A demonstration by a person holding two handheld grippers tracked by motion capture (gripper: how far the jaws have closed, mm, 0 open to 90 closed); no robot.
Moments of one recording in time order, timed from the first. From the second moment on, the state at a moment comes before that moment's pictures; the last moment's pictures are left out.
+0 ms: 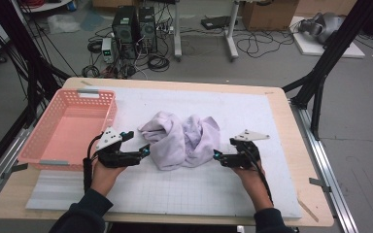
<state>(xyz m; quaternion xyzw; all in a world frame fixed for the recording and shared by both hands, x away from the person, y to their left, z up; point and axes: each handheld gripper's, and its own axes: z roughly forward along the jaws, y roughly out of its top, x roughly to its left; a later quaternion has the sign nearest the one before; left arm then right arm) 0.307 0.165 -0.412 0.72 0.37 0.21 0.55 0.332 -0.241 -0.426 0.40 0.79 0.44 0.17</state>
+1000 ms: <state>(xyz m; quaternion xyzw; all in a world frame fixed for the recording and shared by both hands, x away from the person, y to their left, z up) 0.304 0.162 -0.416 0.73 0.37 0.19 0.55 0.330 -0.264 -0.418 0.38 0.81 0.42 0.16</state>
